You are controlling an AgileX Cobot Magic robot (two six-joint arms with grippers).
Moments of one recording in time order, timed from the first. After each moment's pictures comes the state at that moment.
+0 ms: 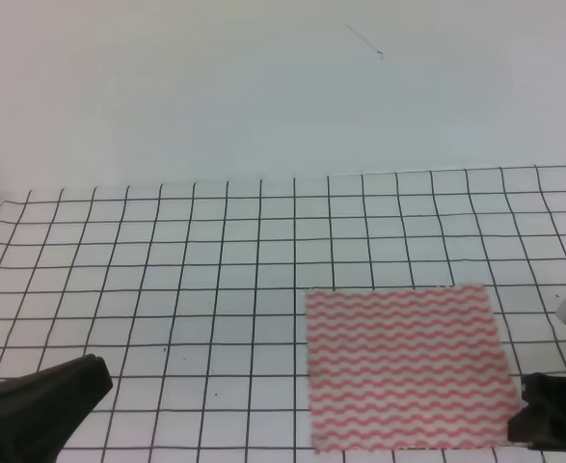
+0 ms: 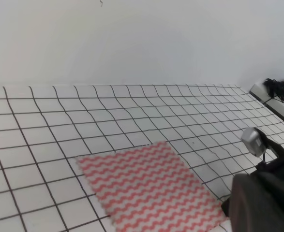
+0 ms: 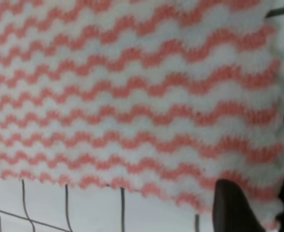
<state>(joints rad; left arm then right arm) -0.19 0.44 -0.43 -1.19 0.53 0.73 0.04 1.65 -0.54 1.07 0.55 -0.72</state>
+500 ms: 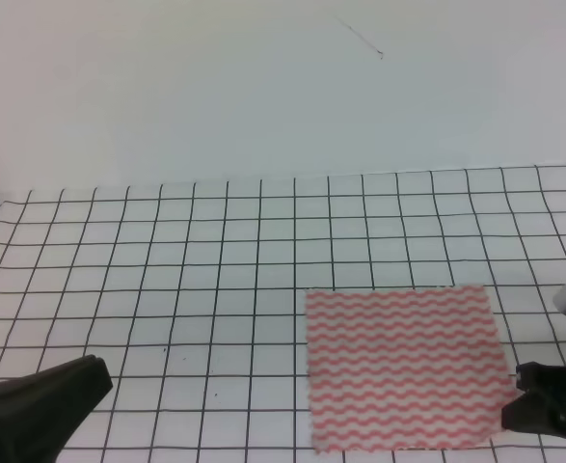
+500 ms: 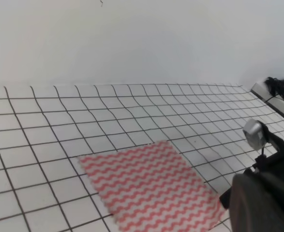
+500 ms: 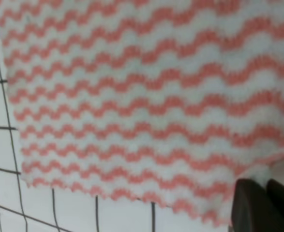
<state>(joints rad) -0.19 0.44 -0.43 -1.17 0.53 0.73 0.04 1.65 -0.54 1.20 0.55 -0.86</state>
